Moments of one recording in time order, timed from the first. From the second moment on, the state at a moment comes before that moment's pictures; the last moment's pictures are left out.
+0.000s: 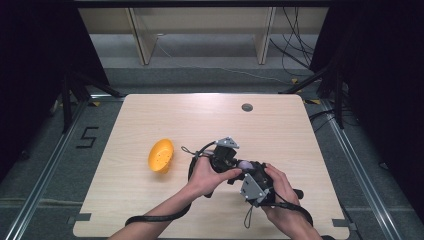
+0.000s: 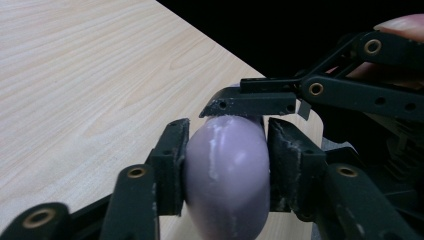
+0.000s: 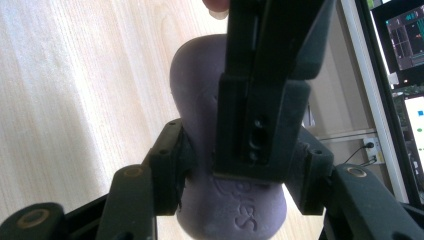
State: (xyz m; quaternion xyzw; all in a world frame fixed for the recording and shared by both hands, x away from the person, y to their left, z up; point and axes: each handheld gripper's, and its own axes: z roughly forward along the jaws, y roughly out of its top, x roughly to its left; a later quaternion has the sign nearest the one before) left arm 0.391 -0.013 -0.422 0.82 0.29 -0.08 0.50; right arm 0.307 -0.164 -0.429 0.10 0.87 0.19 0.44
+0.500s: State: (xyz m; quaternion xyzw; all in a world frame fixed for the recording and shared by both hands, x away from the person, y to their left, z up) left arm 0.385 -0.012 -0.418 0.81 0.28 -0.03 0.50; right arm 0.309 -0.165 -0.430 0.11 0.88 0.19 0.43
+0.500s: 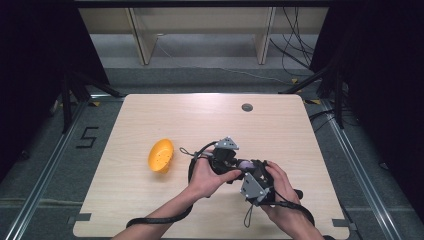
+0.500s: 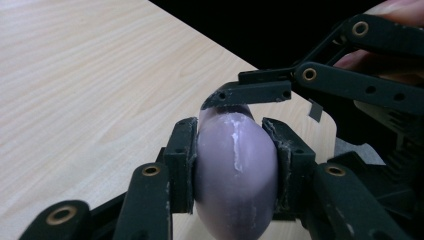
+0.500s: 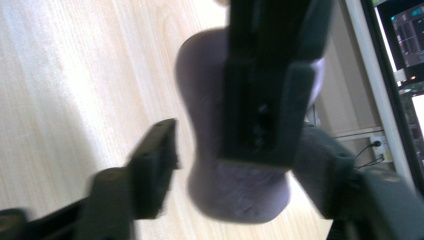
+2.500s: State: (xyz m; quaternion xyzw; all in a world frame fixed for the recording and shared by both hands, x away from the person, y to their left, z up) left arm 0.369 0.013 -0.420 0.79 0.31 0.10 0.52; right arm 0.298 -0.249 -0.437 0.27 0.84 0.26 0.39
